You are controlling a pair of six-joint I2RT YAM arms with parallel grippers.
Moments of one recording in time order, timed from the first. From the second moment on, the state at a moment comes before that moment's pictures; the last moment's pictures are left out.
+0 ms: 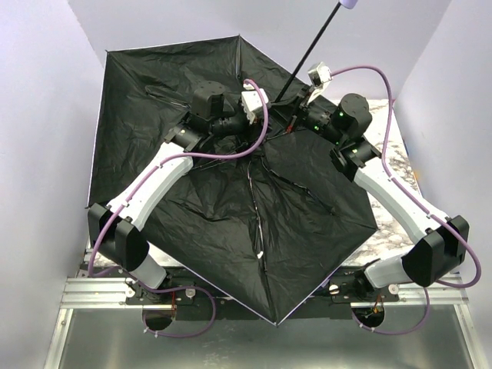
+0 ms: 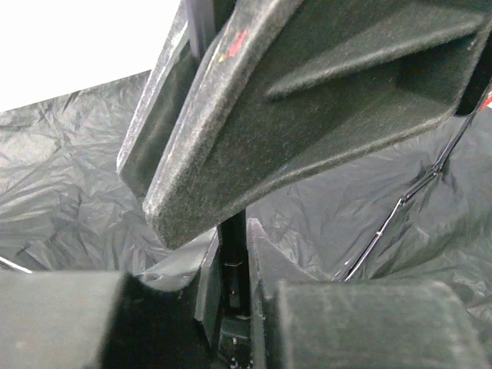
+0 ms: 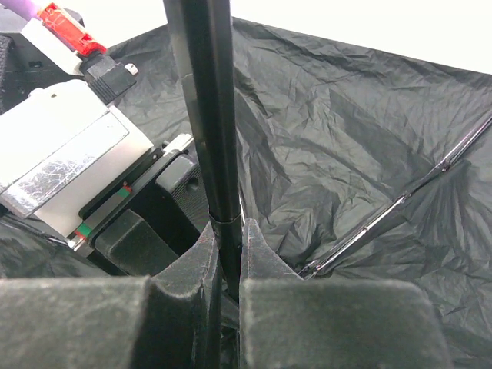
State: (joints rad) left arm -0.52 1.57 1.57 -0.27 0.63 0.31; right arm 0.50 1.41 1.32 0.33 -0.52 0.28
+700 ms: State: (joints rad) left arm -0.44 1.57 1.54 -0.33 0.64 0.35; right arm 0.50 1.38 1.30 0.30 -0.53 0.26
